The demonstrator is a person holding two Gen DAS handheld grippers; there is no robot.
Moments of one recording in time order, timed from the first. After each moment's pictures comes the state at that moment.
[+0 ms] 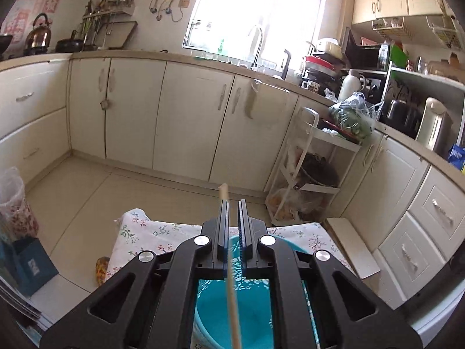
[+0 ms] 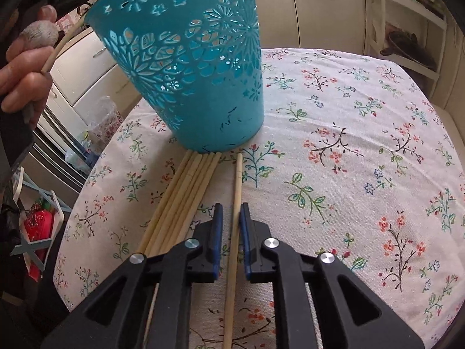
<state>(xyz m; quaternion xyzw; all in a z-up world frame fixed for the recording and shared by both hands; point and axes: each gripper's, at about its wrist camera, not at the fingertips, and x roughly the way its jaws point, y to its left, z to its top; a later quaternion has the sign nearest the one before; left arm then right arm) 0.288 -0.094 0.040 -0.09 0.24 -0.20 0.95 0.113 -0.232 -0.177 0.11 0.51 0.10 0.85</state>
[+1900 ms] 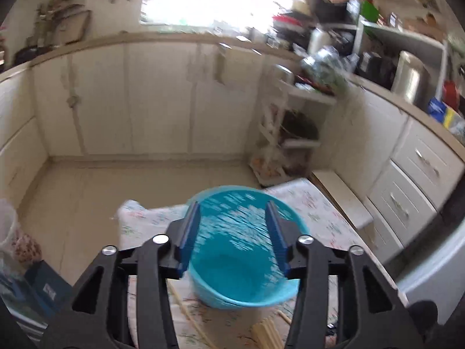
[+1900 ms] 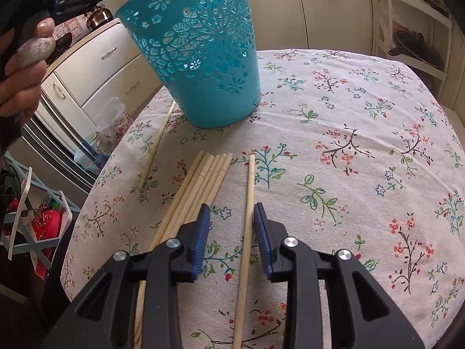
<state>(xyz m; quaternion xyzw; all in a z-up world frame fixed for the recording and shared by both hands) 0.310 -0.075 0.054 -0.01 0.29 -0.25 0.92 0.112 -0.228 -0.174 0.12 0.50 0.12 0.85</state>
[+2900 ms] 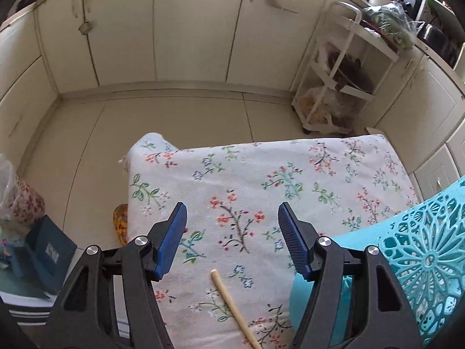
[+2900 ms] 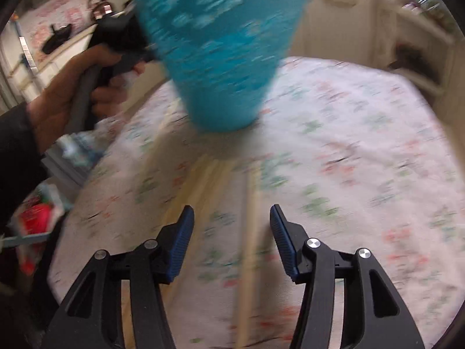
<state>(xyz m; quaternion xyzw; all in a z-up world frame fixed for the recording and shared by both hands) 0.436 -0.067 -0.067 0.02 0.47 -0.19 0.86 0.115 -0.225 -0.166 0.08 0.48 0.08 0.87</state>
